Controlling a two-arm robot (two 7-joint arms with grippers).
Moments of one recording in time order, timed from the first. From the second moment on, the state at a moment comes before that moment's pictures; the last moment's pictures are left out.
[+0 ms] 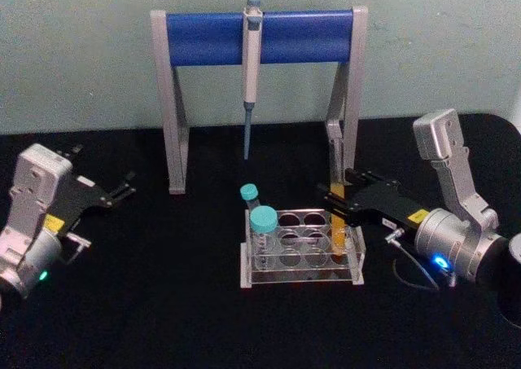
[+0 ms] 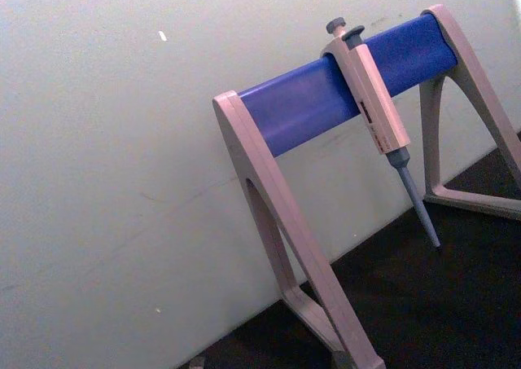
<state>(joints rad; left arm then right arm) -0.20 0.60 0.45 -1.41 -0.25 -0.12 0.03 0.21 0.45 -0.37 -1.53 0.43 0.24 0.33</state>
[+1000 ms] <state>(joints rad) -0.20 0.60 0.45 -1.41 -0.25 -0.12 0.03 0.20 0.45 -0.37 -1.54 0.43 0.22 0.33</state>
